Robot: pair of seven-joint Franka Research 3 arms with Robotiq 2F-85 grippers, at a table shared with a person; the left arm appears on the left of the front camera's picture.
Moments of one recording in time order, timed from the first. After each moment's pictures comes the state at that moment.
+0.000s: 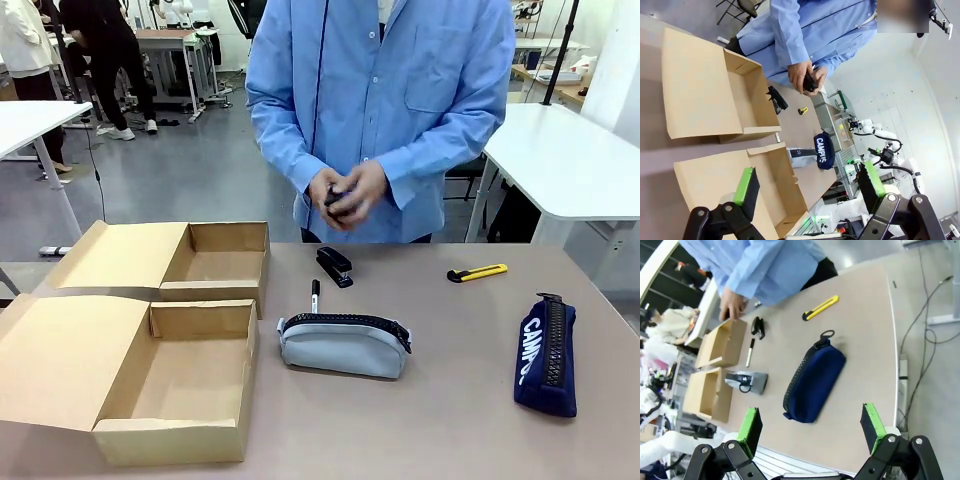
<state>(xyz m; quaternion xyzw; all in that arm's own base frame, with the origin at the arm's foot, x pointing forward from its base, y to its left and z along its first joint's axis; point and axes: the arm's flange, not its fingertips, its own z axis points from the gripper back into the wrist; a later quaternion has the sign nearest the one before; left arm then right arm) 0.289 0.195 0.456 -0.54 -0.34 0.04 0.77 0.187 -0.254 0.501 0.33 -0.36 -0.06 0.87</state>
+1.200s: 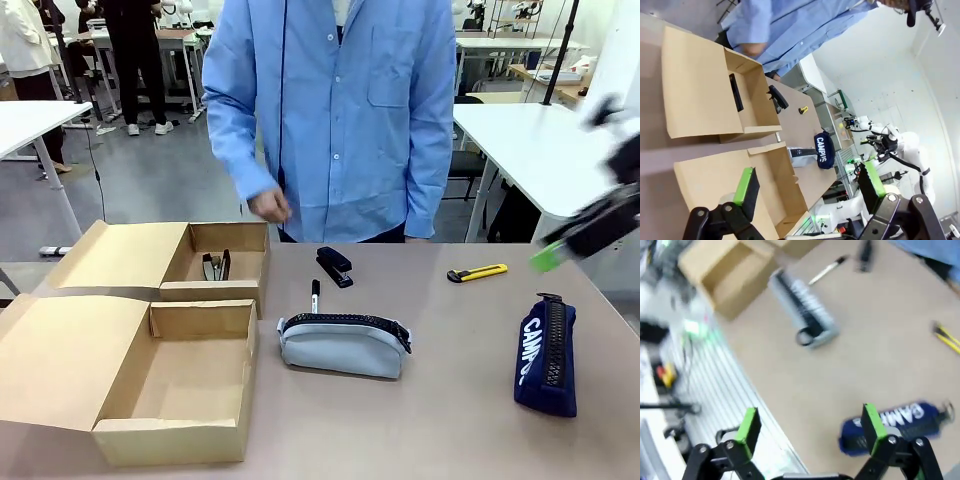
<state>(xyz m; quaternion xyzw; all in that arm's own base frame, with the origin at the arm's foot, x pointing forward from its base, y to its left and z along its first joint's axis) 0.291 0.195 0.455 -0.54 -0.34 0.04 0.77 0.305 0.085 0.520 0.23 -0.19 0.43 0.85</state>
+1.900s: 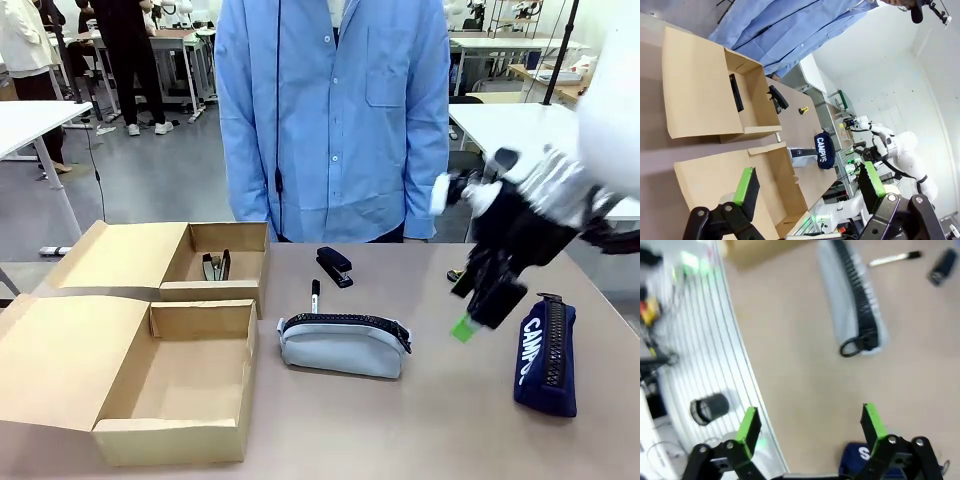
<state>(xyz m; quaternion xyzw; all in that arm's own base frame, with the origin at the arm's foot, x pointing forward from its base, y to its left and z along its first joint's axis) 0.291 0.195 0.455 -0.54 -0.34 0.04 0.77 0.298 0.189 0.466 0.15 -0.10 0.58 0.79</state>
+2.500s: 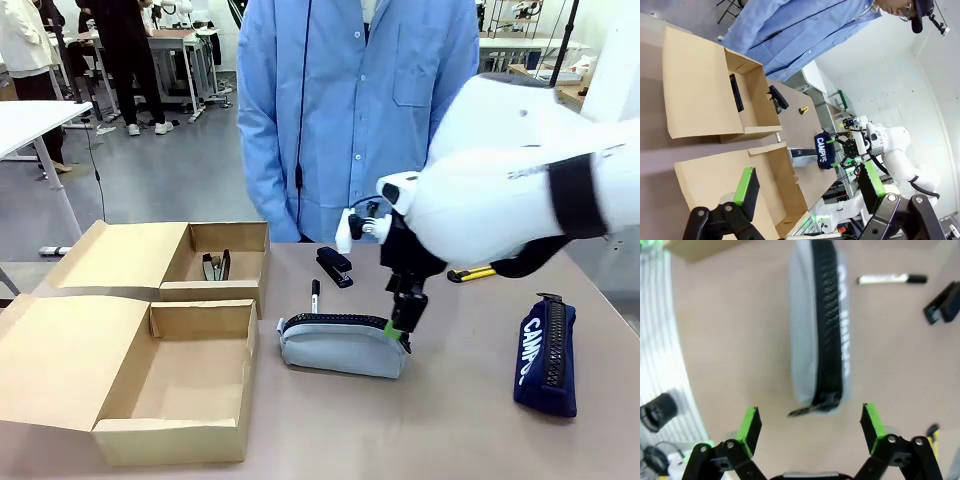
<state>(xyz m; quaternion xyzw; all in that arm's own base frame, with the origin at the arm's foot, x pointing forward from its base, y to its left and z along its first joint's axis) 0.291 0.195 0.455 -0.54 -0.34 0.04 0.77 0.358 0.276 0.420 0.04 -0.11 0.64 0.76</state>
